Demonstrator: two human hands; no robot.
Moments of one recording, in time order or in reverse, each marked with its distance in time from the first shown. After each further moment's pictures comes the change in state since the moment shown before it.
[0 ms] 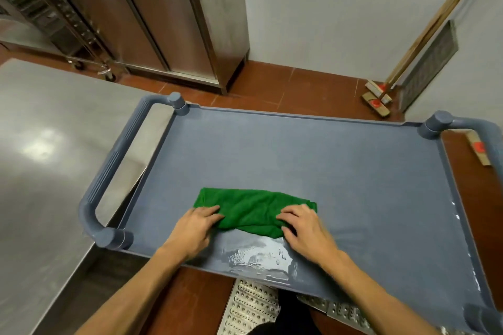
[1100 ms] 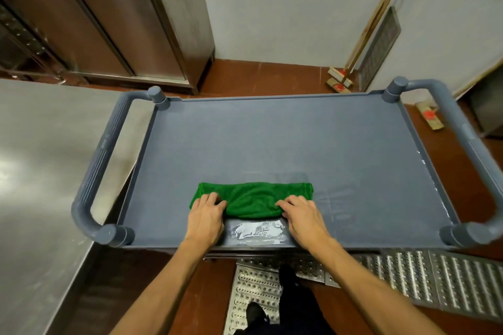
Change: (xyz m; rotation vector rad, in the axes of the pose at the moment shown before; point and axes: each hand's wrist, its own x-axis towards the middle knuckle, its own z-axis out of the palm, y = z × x) left_hand -0.011 0.022 0.033 0.178 0.128 -0.055; right_hand -0.046 -0.048 0.038 -0.151 0.065 0.231
